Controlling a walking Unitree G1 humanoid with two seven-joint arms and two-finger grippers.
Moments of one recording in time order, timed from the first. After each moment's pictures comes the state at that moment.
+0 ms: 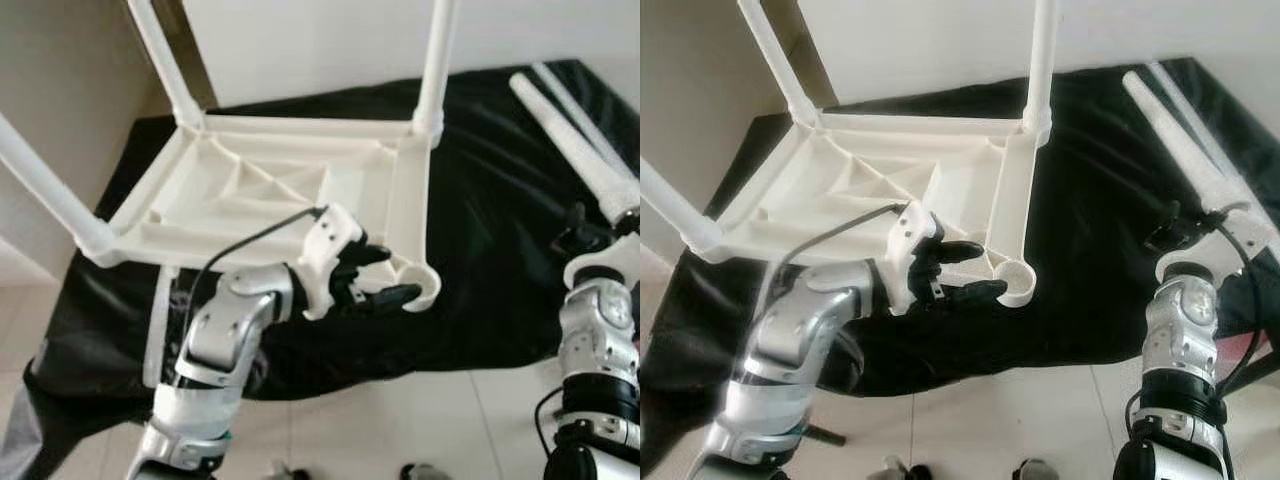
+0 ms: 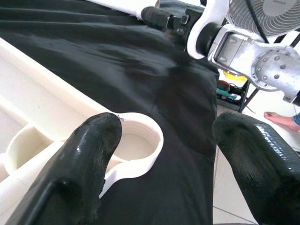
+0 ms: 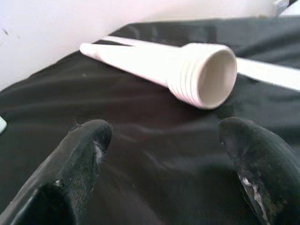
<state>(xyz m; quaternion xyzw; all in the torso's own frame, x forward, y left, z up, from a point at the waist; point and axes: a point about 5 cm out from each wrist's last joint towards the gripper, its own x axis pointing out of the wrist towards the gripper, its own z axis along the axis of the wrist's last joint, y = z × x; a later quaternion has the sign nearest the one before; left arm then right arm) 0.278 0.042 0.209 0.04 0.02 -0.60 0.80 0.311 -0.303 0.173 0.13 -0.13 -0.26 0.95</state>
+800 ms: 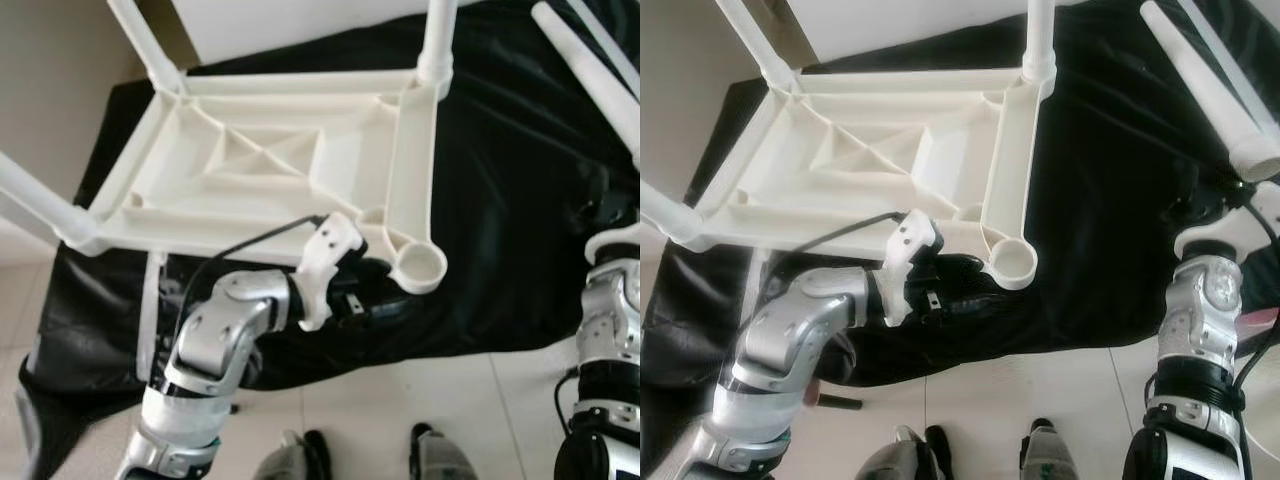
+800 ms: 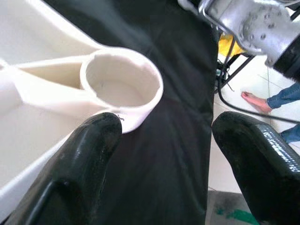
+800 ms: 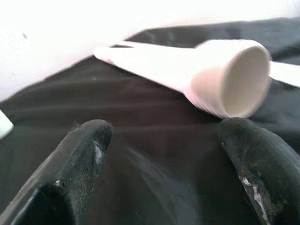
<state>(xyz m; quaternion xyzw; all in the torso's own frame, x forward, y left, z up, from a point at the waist) 0.268 0.046 0.204 0.04 0.07 -0.61 0.79 0.317 -0.306 0.221 0.11 -0.24 -0.20 0.94</state>
